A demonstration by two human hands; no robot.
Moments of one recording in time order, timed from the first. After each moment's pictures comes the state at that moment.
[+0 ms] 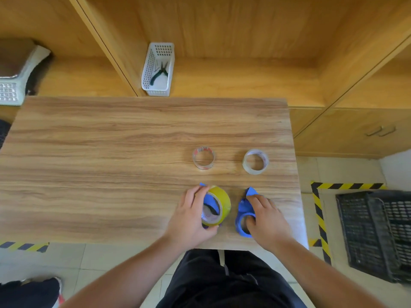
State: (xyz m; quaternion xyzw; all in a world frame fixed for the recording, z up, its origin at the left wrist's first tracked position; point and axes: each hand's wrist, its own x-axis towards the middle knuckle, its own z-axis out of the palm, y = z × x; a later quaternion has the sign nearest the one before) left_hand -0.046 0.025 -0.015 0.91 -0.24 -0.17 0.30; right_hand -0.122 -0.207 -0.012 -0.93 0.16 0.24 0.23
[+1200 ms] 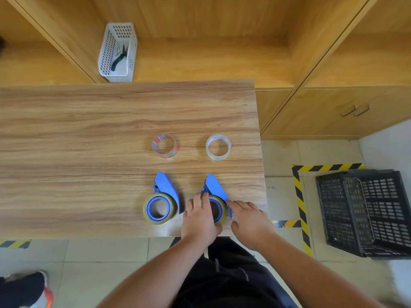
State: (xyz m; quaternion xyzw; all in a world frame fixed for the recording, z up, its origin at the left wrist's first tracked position) left_hand -0.128 -0.122 -0.067 0.93 -0.12 -0.32 0.11; right_hand -0.176 -0.281 -0.029 -0.91 0.11 0.34 0.23
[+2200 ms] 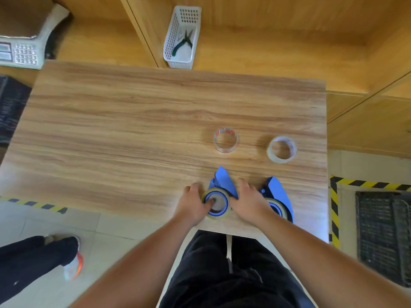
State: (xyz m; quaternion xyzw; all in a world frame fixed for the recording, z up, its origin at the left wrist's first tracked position) left_hand -0.034 0.058 -0.081 0.89 0.07 -0.37 0.27; right_hand -0.059 -0.131 -0.042 -0.86 0.20 0.35 0.32
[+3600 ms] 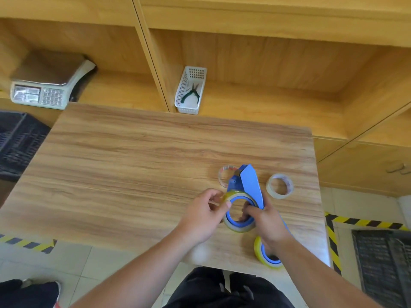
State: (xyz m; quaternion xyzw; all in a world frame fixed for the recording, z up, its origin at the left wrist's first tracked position) left_hand 0.005 0.049 0.049 0.80 0.02 -0.28 0.53; right_hand -0.045 -0.131 0.041 -0.65 0.29 0.11 0.70
